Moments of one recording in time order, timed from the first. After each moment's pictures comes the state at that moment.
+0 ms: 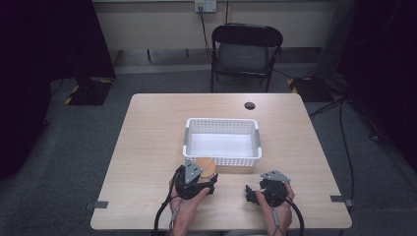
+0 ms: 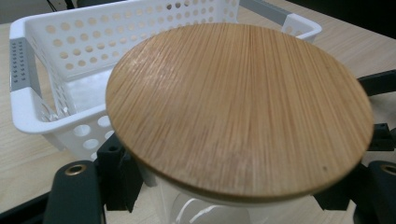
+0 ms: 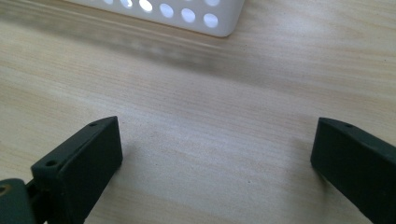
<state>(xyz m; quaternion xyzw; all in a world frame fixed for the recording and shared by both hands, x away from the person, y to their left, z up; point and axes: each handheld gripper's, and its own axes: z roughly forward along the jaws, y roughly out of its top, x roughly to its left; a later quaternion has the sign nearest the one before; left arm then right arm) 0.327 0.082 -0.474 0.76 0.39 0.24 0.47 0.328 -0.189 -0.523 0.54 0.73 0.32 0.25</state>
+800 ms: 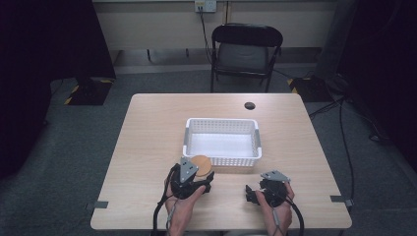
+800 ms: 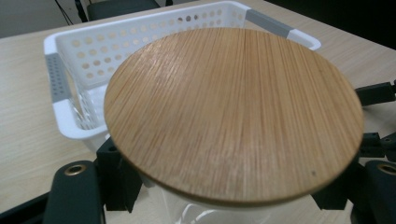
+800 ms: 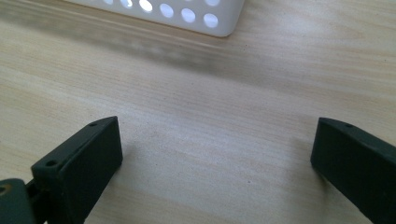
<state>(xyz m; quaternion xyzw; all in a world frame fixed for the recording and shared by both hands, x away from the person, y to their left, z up) 0.320 0.094 -0.452 0.75 0.40 0.25 0.47 0.328 -0.189 -0.523 0.54 0.73 0.32 0.25</state>
